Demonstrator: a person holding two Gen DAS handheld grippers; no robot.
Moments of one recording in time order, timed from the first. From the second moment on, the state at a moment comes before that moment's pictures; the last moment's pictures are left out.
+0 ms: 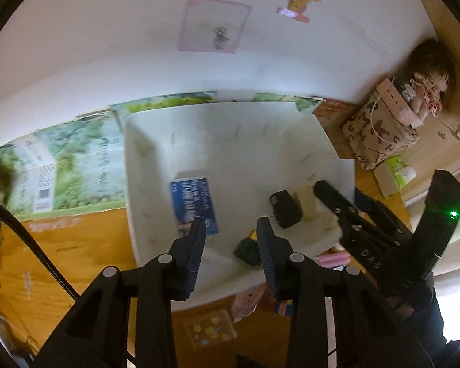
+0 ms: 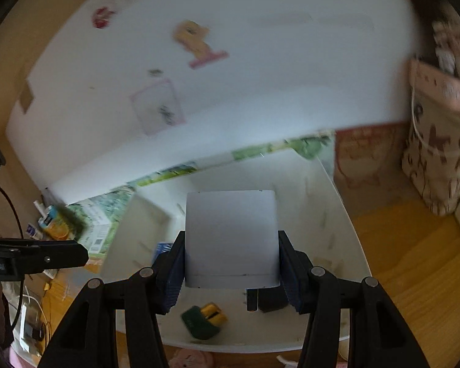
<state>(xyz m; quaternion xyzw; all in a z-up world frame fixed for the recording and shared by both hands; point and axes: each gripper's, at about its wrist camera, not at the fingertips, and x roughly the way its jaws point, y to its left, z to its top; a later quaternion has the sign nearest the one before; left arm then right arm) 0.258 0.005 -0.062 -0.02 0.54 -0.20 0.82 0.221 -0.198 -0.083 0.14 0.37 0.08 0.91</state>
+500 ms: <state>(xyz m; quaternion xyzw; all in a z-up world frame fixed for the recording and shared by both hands) 0.264 0.003 -0.080 -0.03 0.53 -0.22 0.82 0.240 -0.201 -0.127 0.17 0.42 0.08 0.89</state>
